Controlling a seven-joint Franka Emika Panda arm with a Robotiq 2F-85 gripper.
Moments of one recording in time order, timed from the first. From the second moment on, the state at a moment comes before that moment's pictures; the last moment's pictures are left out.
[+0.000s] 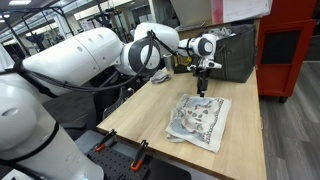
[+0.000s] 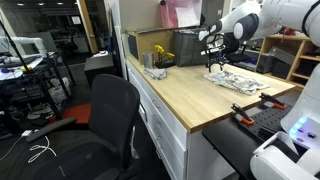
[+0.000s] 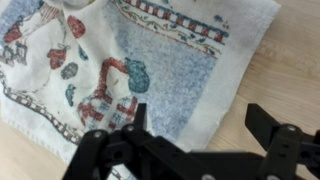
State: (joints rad) arm -0.28 1.38 -0.15 -0.59 0.10 1.53 0.77
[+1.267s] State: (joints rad) arm -0.20 1.40 -0.28 -0.63 -0.05 1.29 0.85
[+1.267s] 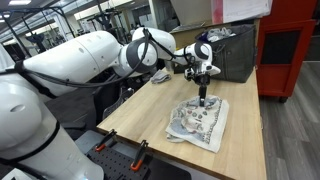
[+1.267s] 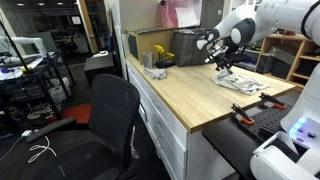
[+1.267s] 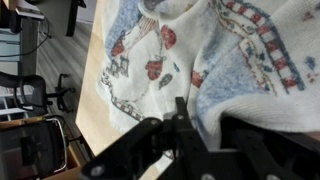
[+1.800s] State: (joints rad) arm -0.19 1.30 -0.27 -0.64 -0.05 1.27 0.84
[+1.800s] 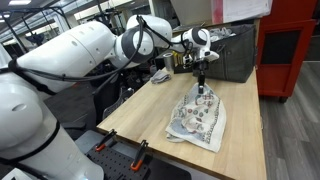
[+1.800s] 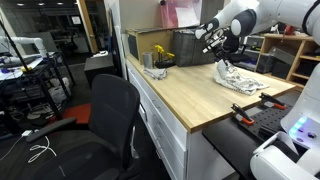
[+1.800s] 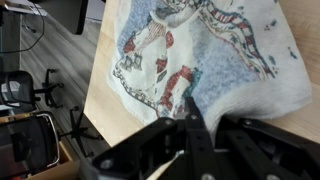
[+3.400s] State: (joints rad) arm -0.17 0.84 -0.32 -1.57 -0.10 1.37 0.65
